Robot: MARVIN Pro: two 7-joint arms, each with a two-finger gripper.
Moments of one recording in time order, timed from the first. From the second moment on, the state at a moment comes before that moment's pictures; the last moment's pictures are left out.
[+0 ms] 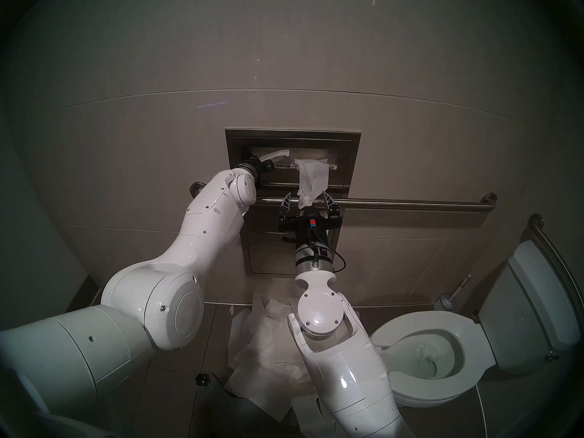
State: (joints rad) left arm 0.70 -1.77 -1.55 -0.70 1.39 0.11 -0.12; right arm -1.68 -1.52 1.18 -1.79 -0.13 -0.10 -0.35
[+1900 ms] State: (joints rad) left arm 1.13 -1.80 -1.50 -1.26 1.36 0.18 -0.09; right arm -1.36 -1.60 1.28 -1.51 -0.11 -0.07 -0.21
